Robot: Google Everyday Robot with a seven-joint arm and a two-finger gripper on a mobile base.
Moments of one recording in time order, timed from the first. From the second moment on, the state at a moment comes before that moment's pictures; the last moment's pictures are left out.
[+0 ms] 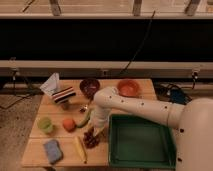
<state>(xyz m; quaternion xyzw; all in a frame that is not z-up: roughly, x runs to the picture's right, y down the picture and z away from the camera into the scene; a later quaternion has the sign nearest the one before) -0.066 0.243 0.793 -0.38 -0.31 -0.26 0.83</state>
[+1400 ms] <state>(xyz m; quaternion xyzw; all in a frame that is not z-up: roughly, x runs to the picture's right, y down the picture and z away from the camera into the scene) 0.040 0.118 0.703 -0.27 -0.29 -0.22 0.89</state>
